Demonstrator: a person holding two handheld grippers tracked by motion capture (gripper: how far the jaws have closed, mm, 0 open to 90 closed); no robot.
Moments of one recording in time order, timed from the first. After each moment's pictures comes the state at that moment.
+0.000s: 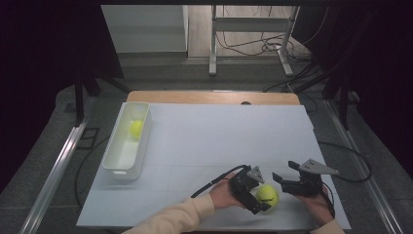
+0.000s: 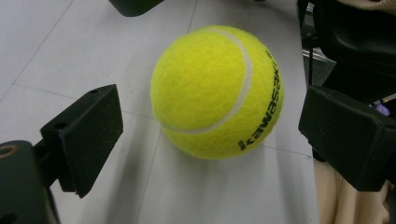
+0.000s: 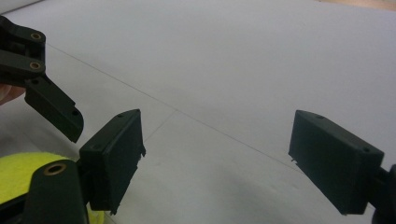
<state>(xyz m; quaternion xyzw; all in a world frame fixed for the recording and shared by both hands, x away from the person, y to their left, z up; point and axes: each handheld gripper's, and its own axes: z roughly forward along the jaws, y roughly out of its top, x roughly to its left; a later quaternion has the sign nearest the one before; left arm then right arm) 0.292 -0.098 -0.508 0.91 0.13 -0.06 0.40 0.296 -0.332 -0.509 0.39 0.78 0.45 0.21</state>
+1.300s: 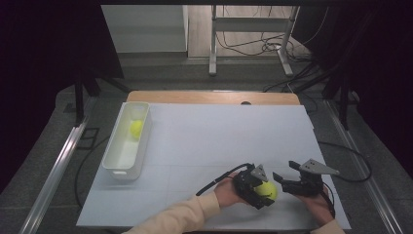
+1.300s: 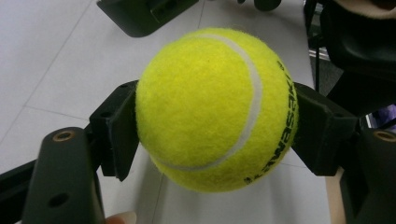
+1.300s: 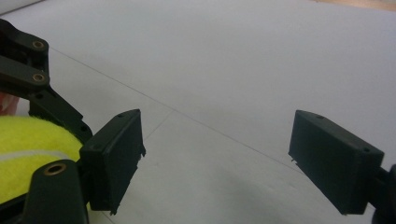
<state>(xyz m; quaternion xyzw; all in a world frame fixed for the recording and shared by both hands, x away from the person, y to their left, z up) 0.297 -0.104 -0.504 0.91 0.12 -0.04 0.40 0.296 -0.333 -0.508 0.39 0.77 0.45 0.21</state>
